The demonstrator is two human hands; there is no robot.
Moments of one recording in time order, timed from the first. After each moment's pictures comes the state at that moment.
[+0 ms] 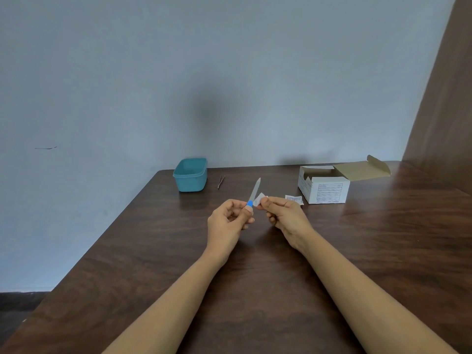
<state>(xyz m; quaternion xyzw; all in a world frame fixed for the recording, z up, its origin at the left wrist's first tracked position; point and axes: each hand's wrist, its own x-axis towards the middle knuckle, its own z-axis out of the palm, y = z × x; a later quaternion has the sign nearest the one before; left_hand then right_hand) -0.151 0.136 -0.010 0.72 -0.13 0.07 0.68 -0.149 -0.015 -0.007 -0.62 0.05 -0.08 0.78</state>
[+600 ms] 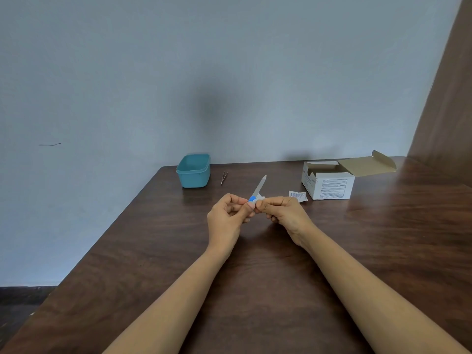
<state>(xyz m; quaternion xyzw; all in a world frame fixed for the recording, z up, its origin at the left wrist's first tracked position) -0.146 0.138 -0.014 0.71 -0.12 0.11 0.68 -0.154 -0.012 -0.008 -0.71 -0.02 -0.07 0.71</state>
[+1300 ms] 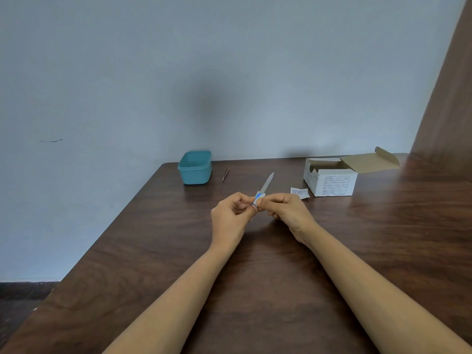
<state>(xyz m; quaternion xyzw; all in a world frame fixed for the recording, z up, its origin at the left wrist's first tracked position) -0.148 0.138 -0.015 0.76 -0.17 0.14 0.62 -0.154 -0.010 -0.009 -0.72 -0.02 -0.09 0.69</state>
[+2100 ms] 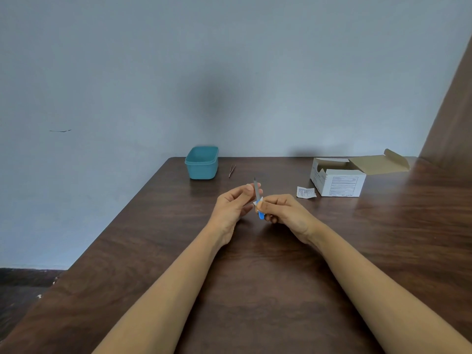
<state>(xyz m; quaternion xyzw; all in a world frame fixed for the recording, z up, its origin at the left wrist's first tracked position) -0.136 0.151 0.000 0.60 -0.11 -0.09 0.78 -0.163 0.000 0.000 -0.77 -0.13 0.01 0.63</state>
